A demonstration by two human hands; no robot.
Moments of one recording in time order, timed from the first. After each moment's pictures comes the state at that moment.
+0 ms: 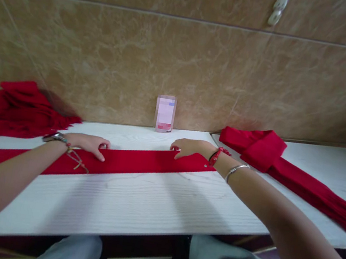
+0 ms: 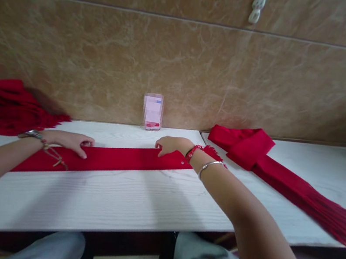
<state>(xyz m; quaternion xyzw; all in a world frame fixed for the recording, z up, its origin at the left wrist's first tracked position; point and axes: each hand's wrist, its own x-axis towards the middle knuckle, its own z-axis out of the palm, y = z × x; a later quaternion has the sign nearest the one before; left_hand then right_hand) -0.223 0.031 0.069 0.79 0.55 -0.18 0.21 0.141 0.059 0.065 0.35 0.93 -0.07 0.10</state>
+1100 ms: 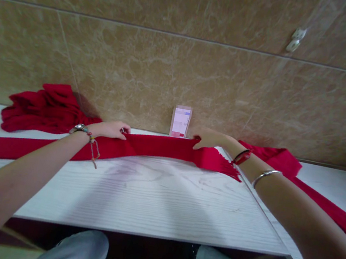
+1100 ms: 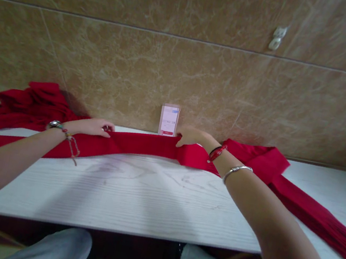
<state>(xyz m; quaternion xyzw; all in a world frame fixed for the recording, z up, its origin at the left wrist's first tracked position) -0.222 0.031 0.102 0.83 0.56 0.00 0.07 0.133 0.057 0.133 0.44 0.90 0.00 0.06</state>
